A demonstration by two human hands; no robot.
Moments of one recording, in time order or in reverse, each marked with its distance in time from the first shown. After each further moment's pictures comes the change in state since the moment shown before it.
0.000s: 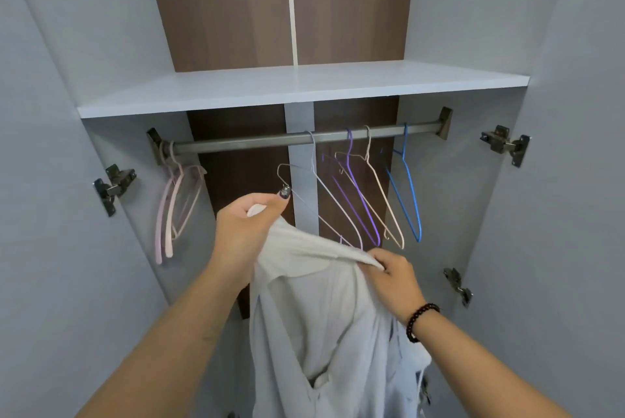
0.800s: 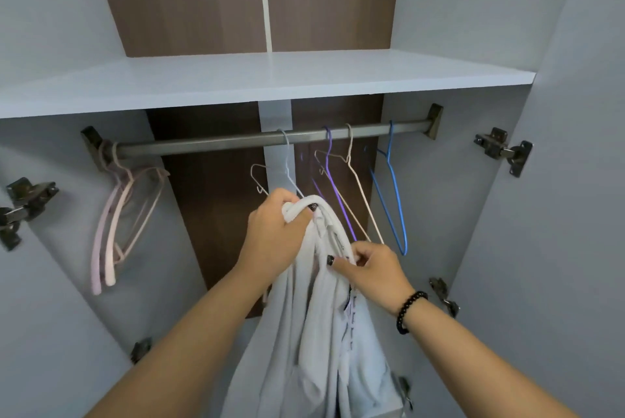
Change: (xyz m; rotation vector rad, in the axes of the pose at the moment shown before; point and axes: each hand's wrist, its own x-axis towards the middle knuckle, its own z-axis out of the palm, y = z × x) left_hand 0.059 -0.029 0.087 0.477 -0.235 0.270; right_hand 0.071 0.008 -0.017 -0.033 -0.105 0.064
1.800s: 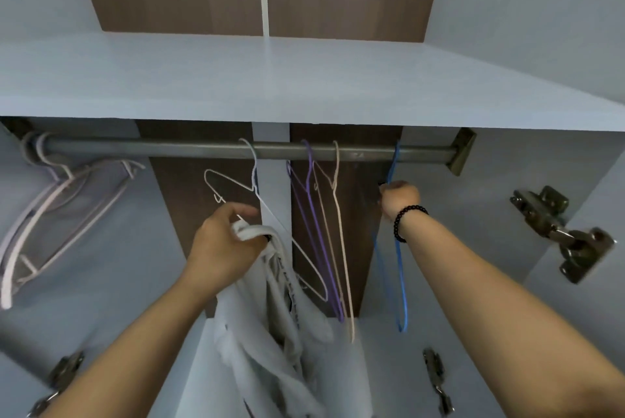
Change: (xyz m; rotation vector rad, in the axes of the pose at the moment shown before) left_hand 0.096 -0.028 0.073 0.078 0.185 -0.319; right_hand 0.283 0.052 -0.102 0.013 0.180 0.376
